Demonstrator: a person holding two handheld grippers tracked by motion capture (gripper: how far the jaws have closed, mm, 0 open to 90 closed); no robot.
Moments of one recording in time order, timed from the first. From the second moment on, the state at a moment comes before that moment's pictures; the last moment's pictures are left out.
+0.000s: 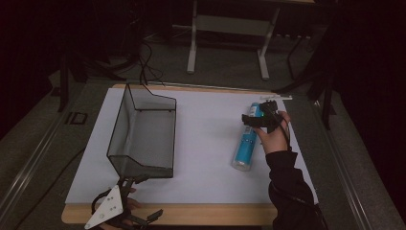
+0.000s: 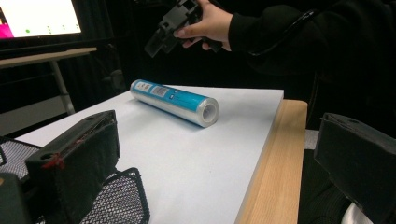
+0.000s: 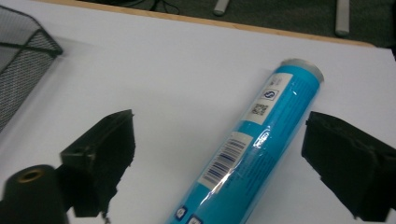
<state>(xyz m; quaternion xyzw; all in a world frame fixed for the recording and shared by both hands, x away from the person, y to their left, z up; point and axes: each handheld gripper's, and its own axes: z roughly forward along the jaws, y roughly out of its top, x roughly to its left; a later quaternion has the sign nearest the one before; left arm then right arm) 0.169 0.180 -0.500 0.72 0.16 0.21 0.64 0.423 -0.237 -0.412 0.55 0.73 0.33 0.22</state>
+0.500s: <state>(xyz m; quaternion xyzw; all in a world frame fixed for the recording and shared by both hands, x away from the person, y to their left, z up) 0.169 0.180 -0.500 0.72 0.15 0.21 0.64 0.456 -0.245 -0.446 0.63 0.71 0.26 0.18</state>
